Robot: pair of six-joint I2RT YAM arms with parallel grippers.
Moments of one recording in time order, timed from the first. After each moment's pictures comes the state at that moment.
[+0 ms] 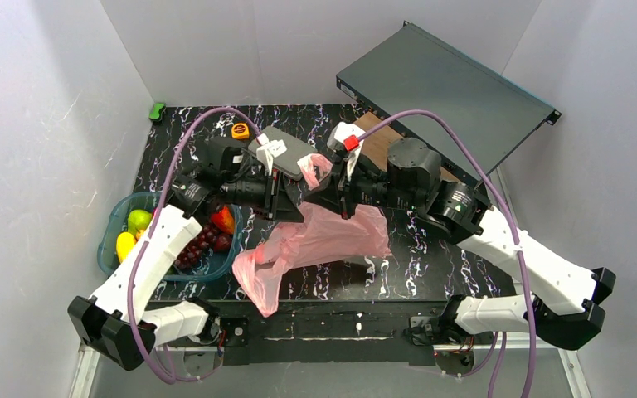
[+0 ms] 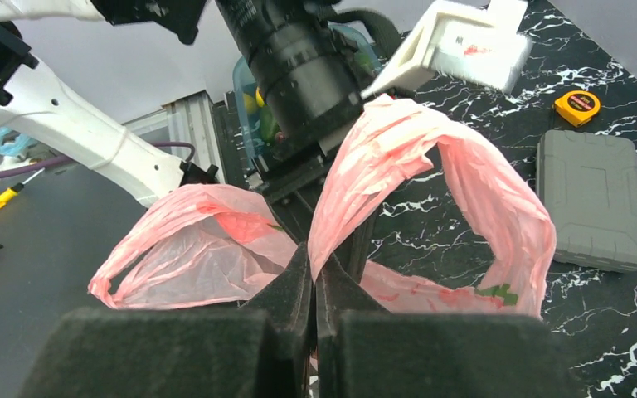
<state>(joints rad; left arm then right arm) -0.46 1.15 1.25 -0.80 0.81 -0.38 1.03 1.19 1.43 -0.41 -0.31 0.09</state>
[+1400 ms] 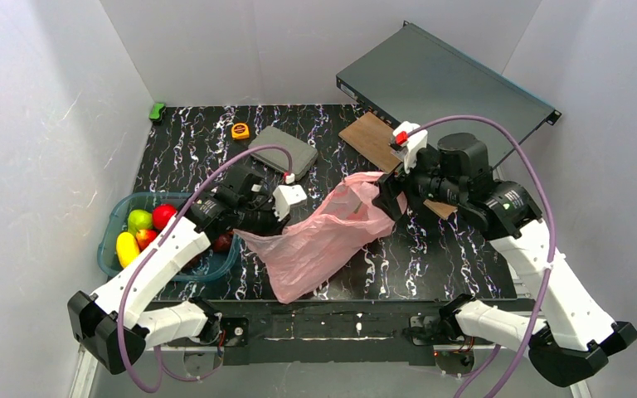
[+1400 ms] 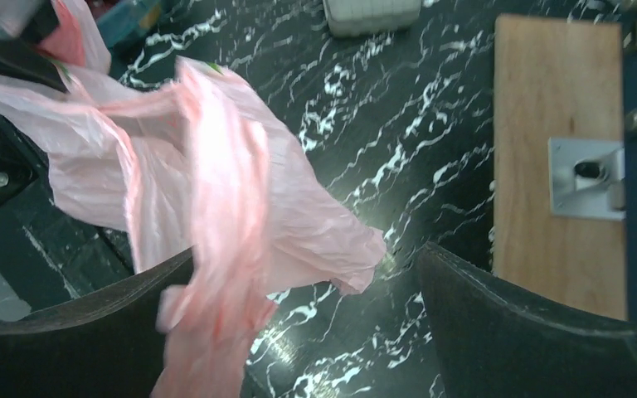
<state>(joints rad) -0.61 1.11 1.09 -0.95 0.37 0.37 0.60 1.03 1.35 -0.88 -0.23 -0.12</state>
